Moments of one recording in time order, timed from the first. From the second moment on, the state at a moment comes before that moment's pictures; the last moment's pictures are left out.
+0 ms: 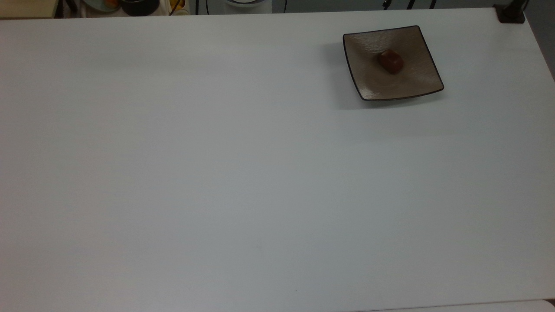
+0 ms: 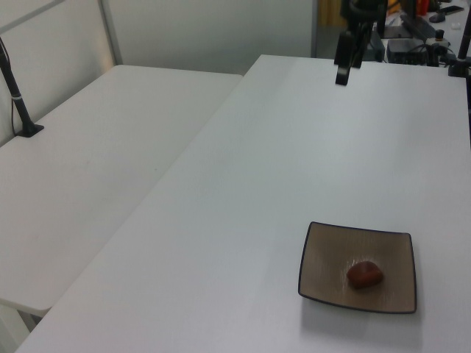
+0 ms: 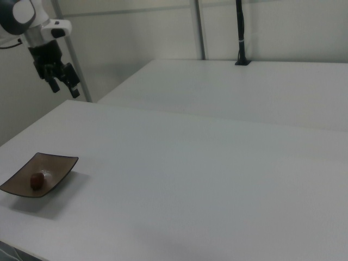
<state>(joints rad) 0.22 -0.04 0.19 -1.58 -0.02 1.66 0.42</state>
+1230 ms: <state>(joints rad) 0.13 -0.03 0.01 -1.63 0.06 1.68 -0.06</state>
